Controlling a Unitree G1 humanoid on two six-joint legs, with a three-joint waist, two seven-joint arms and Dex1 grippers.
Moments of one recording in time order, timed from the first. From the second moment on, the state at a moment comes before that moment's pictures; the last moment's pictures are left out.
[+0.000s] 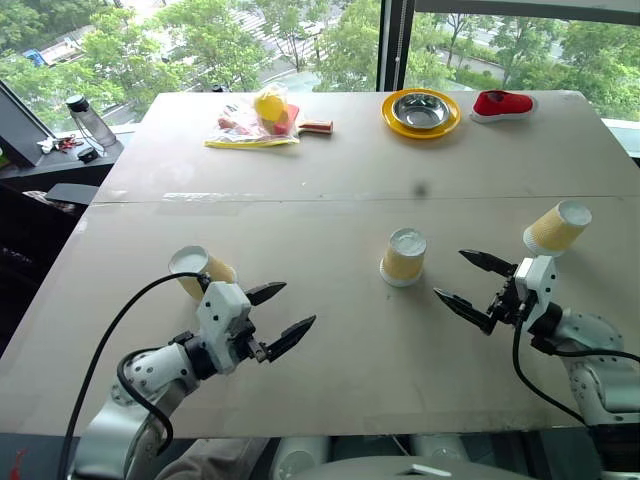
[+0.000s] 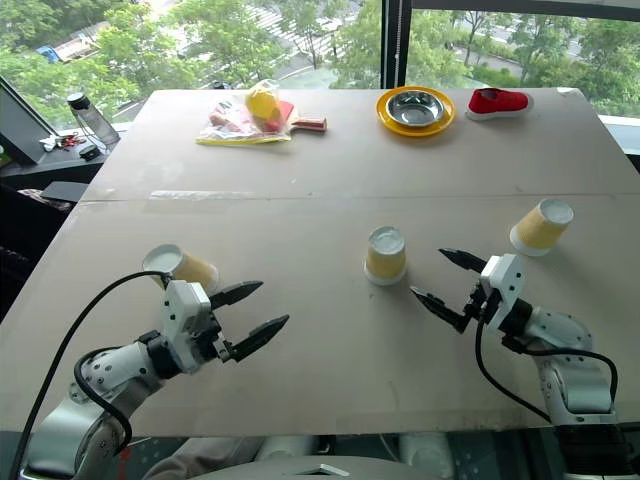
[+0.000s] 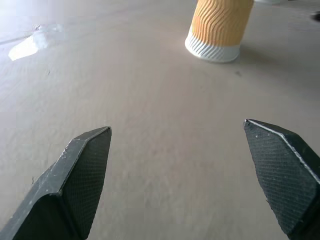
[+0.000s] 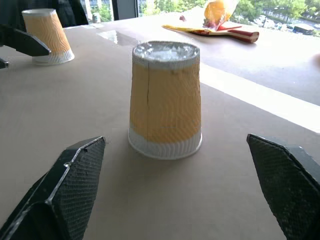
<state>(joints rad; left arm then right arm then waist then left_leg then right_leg) 0.29 0.60 0.14 -0.51 -0.50 0.26 -0.79 0.01 -0.50 -0.08 -0.15 0.44 0.01 0.94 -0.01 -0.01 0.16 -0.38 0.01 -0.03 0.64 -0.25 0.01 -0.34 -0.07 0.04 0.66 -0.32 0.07</state>
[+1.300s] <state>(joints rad) 0.08 0.68 0.23 -0.65 -0.71 0.51 -0.65 -0.56 -0.14 0.16 0.29 0.19 0.04 0.74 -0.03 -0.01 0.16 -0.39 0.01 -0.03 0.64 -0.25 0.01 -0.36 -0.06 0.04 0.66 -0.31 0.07</state>
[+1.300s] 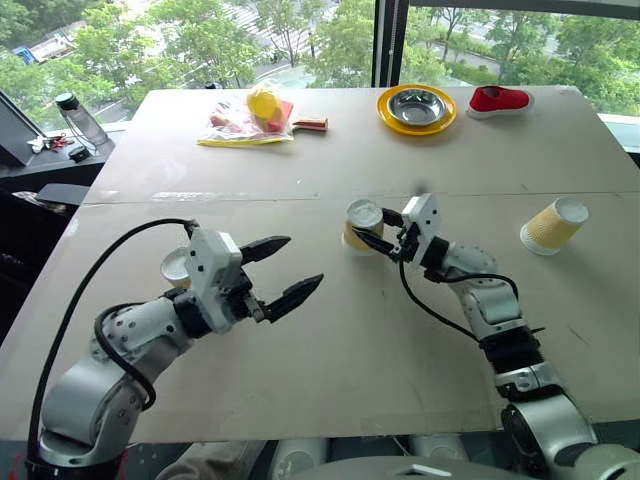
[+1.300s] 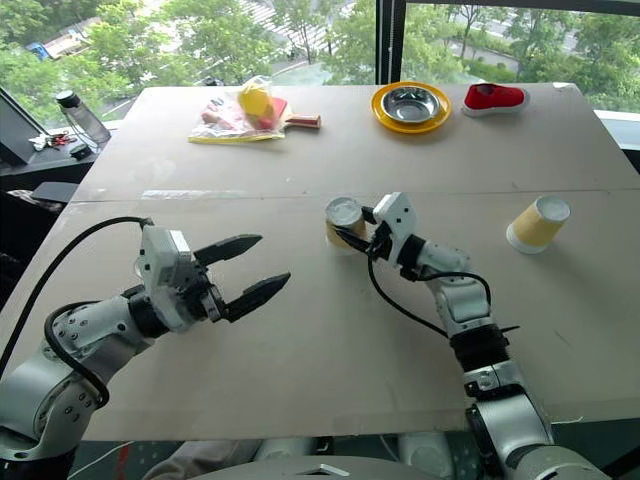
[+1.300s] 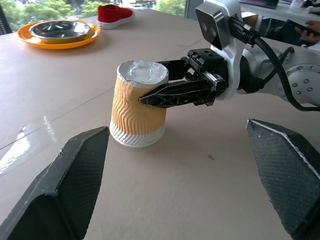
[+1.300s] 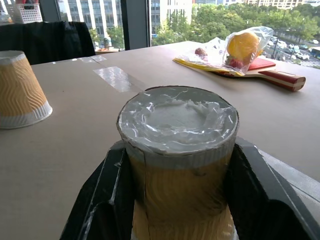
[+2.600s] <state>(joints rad) -0.47 0.50 -0.16 -0.42 -0.56 0.56 -0.73 -0.16 -0.50 -0.42 -0.14 0.18 0.20 0.37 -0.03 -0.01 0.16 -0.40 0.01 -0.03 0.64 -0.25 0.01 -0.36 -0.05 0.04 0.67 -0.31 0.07</state>
